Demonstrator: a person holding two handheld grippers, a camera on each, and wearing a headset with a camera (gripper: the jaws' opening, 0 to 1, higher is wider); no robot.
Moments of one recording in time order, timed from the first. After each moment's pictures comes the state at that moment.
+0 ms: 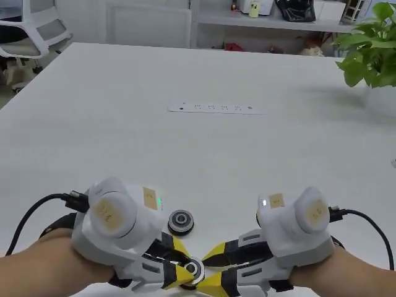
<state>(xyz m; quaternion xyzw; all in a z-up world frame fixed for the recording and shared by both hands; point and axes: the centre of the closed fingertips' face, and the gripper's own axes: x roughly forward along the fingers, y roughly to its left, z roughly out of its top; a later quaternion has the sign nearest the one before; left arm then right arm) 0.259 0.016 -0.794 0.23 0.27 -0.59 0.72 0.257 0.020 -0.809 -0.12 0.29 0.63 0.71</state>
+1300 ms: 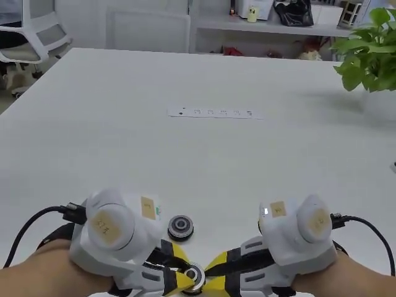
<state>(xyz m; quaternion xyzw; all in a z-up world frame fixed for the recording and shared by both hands) 0.260 0.016 -0.794 0.23 0.27 -0.59 0.73 0.258 0.014 -0.811 -0.14 0.28 0.64 0.70</state>
